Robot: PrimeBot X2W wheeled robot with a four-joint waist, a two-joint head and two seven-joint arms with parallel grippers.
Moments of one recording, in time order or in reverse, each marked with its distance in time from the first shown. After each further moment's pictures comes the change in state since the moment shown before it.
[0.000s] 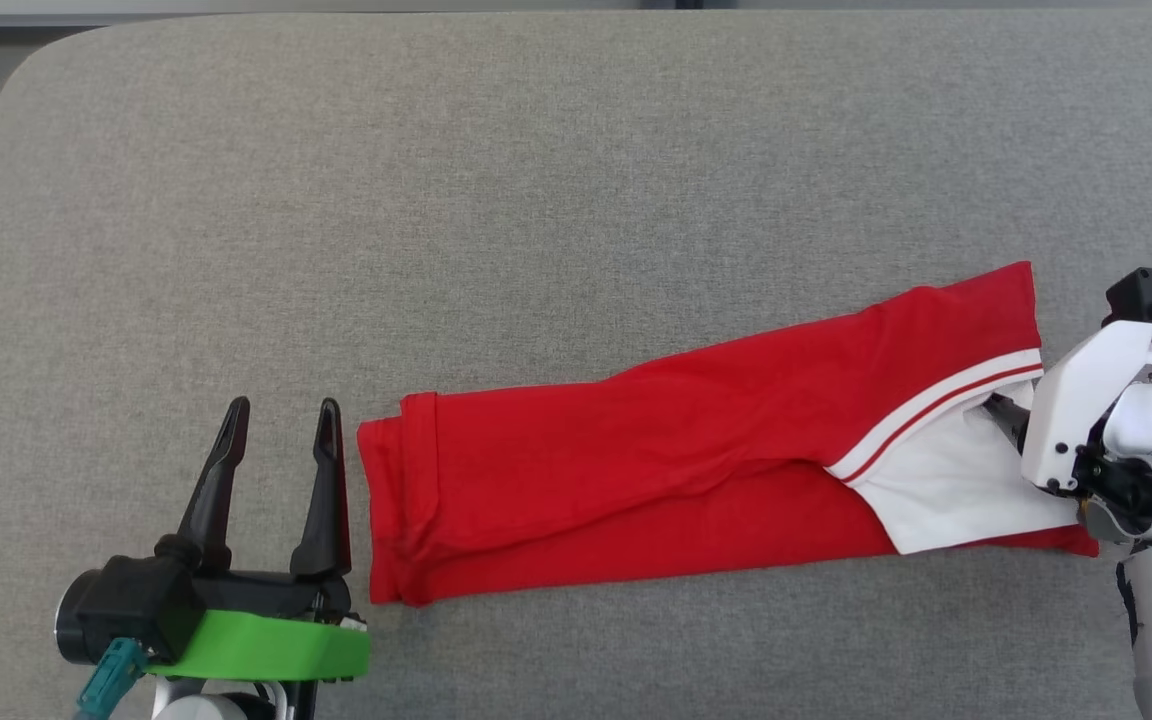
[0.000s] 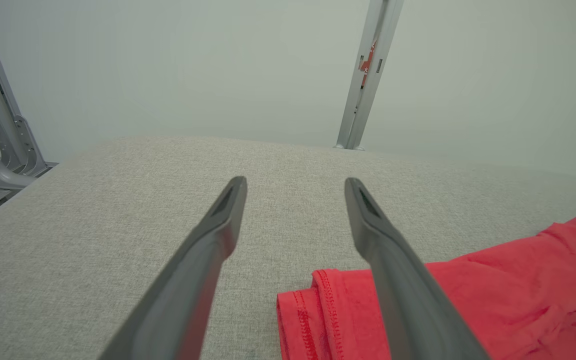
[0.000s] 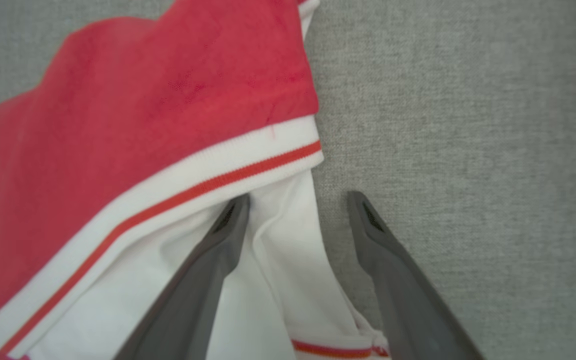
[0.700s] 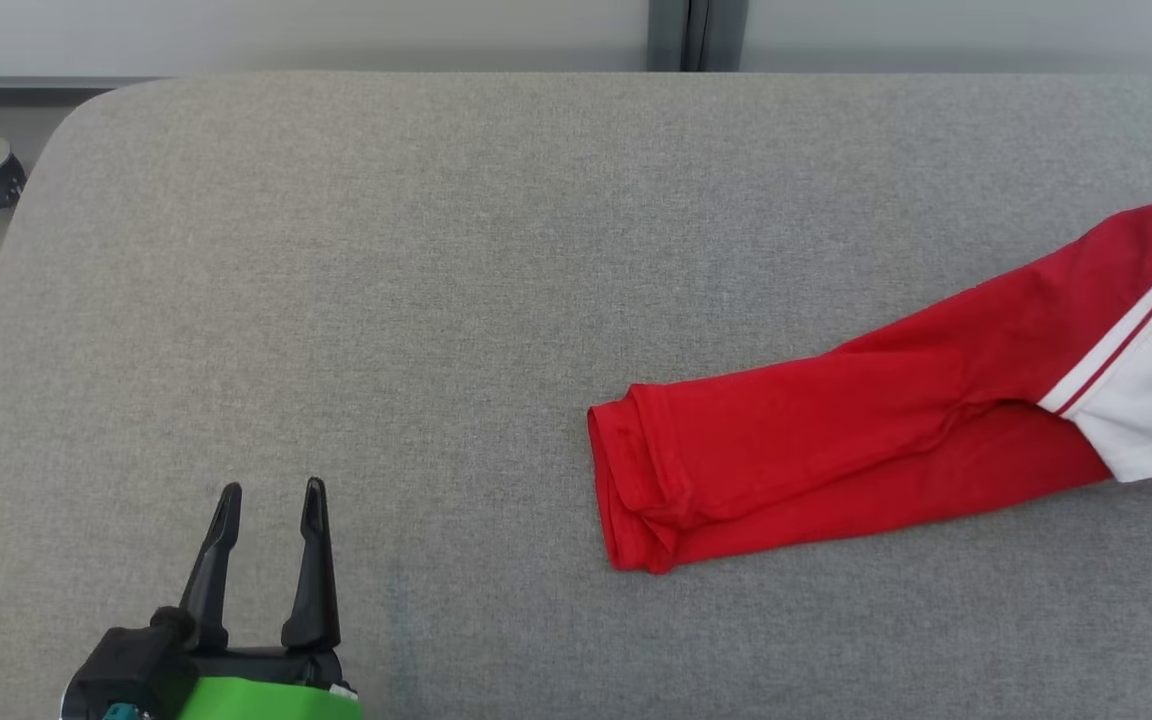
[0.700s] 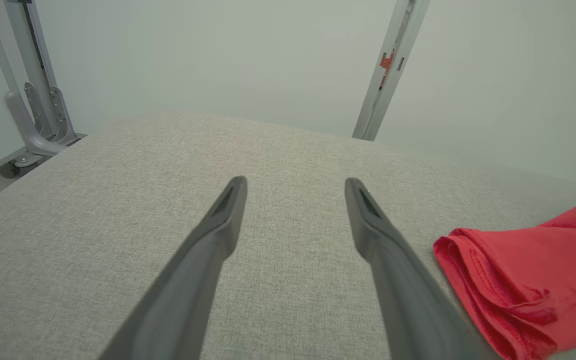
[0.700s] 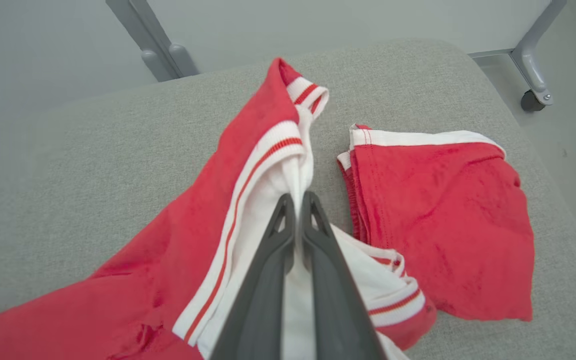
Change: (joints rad) left arm 0.120 -0.131 0.159 0.055 0.082 -0.128 0.000; right arm -0.060 -0.173 -0.206 -0.134 0.083 0.000 -0.042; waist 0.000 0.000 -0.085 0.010
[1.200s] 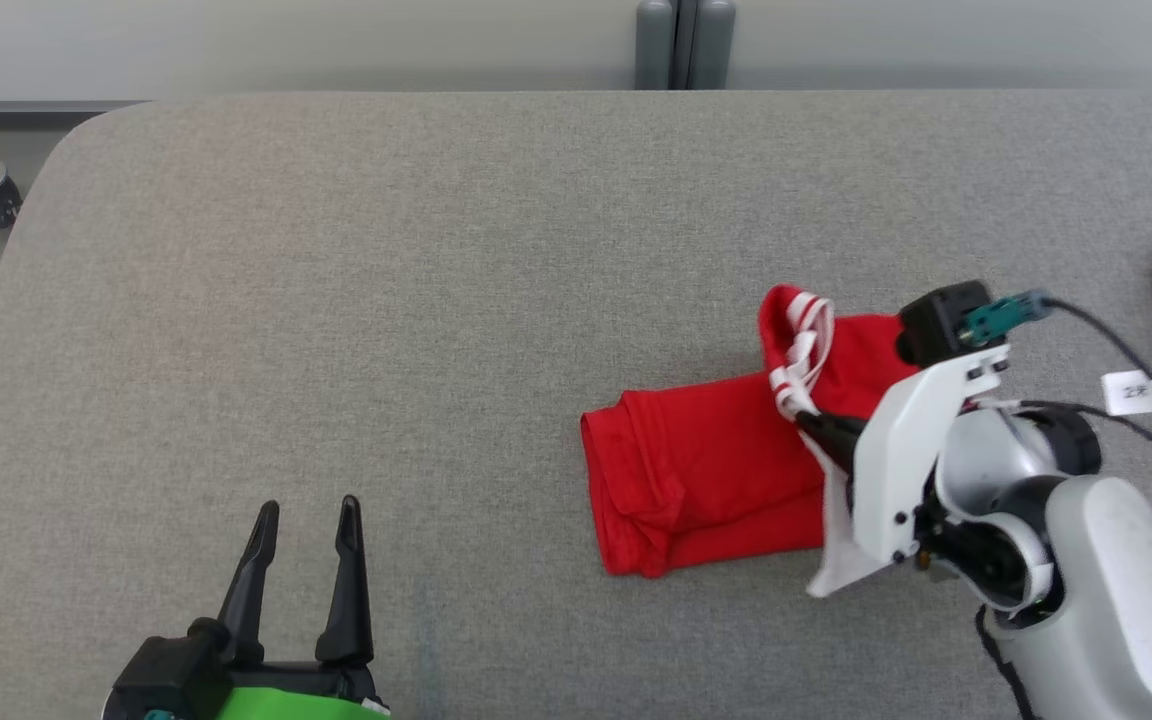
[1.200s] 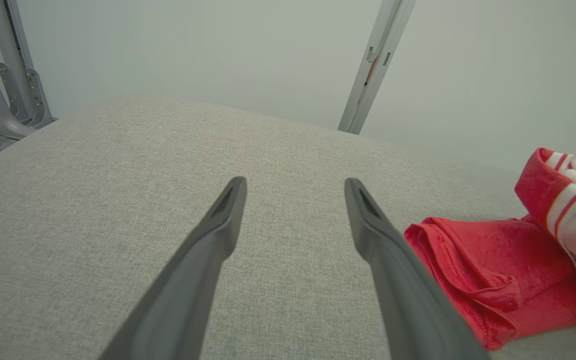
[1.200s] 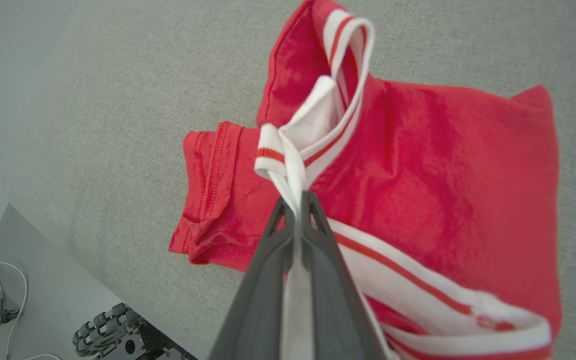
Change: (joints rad) left arm 0.020 -0.001 -0.064 0.009 -0.040 0.034 0.000; right arm 0.154 0.193 0.525 -0.204 0.136 0.000 0.079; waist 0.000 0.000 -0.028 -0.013
